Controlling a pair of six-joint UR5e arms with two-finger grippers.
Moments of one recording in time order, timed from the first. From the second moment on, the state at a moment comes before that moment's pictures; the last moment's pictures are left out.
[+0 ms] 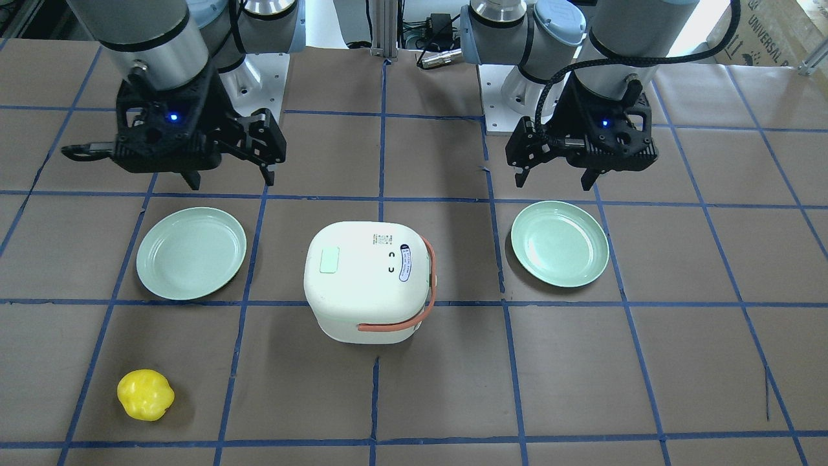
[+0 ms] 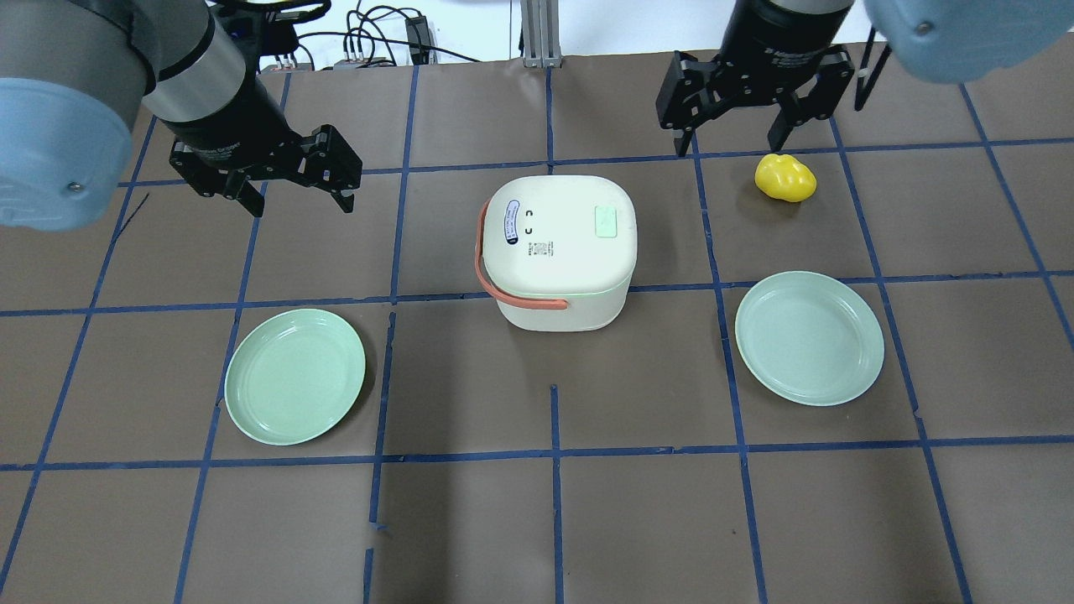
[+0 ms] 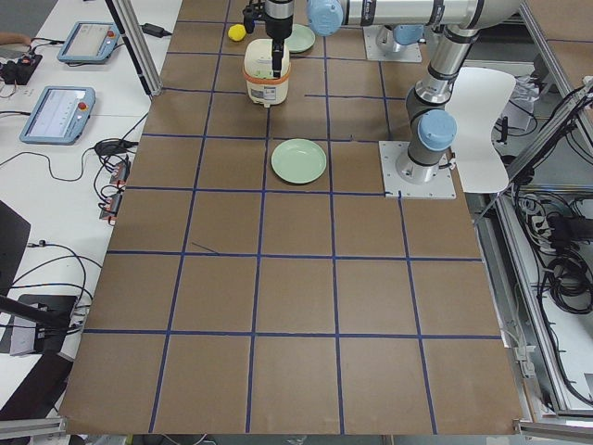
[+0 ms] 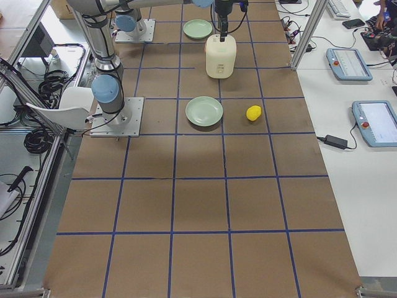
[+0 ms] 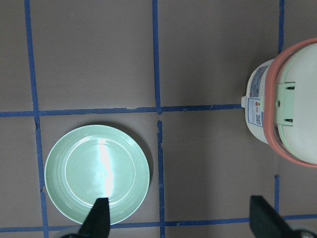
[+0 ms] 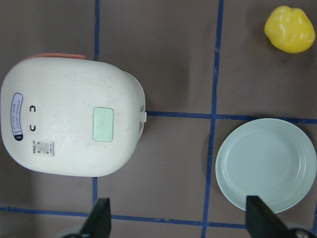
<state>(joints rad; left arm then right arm) -1.57 -1.57 -1.62 -1.47 1.54 0.02 1.70 -1.44 1.40 -1.56 -1.51 0.06</state>
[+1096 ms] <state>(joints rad) -1.57 -1.57 -1.62 -1.47 1.54 0.02 1.78 -1.26 1.41 -1.70 -1.45 0.11</state>
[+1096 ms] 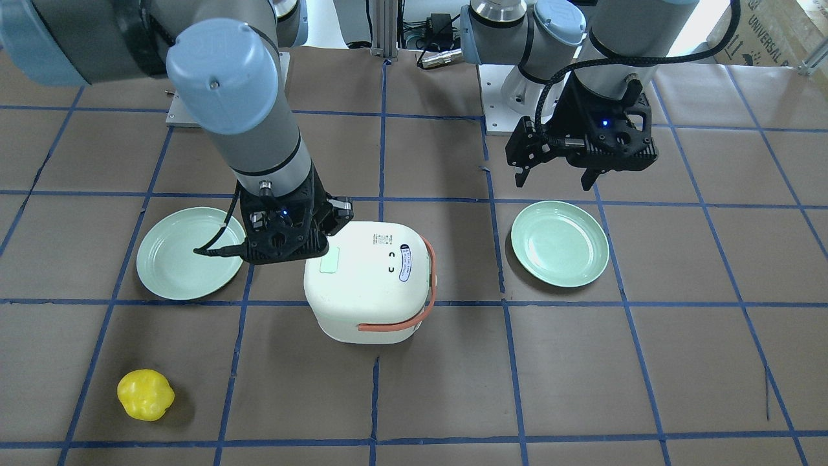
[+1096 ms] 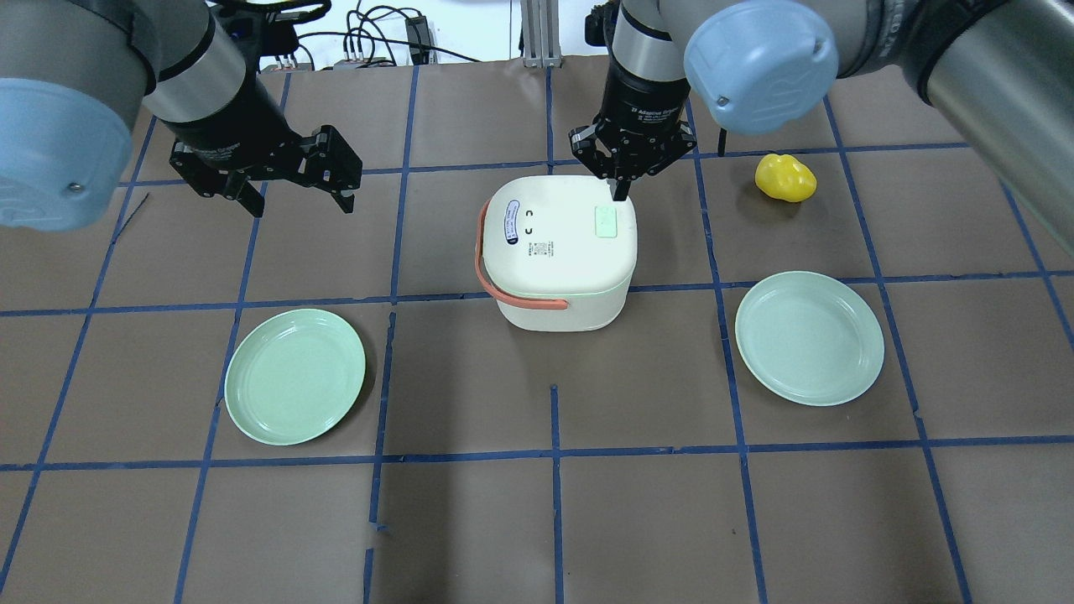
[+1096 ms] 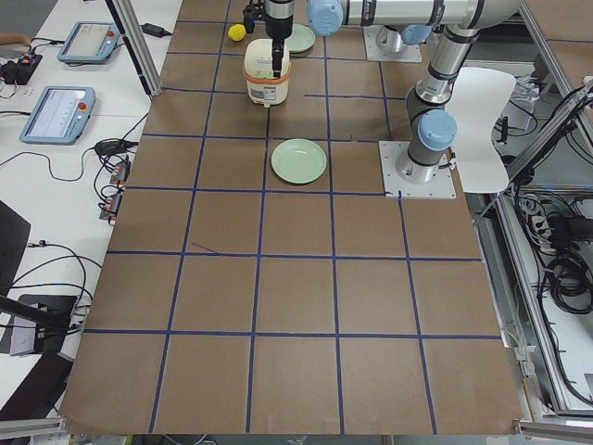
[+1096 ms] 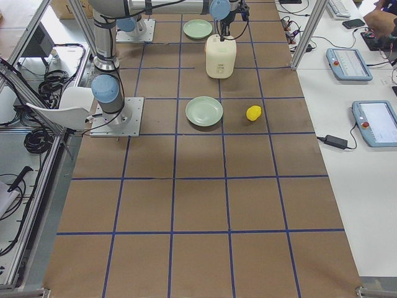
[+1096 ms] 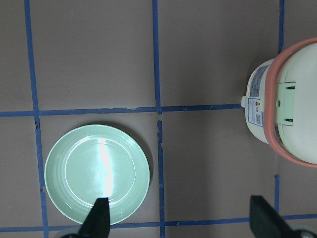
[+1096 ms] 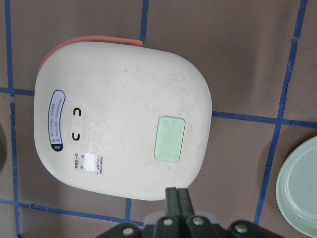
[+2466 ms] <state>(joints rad) -1.57 -1.57 -1.62 -1.47 1.54 0.02 1.79 -1.17 1.40 -1.74 -1.45 0.11</state>
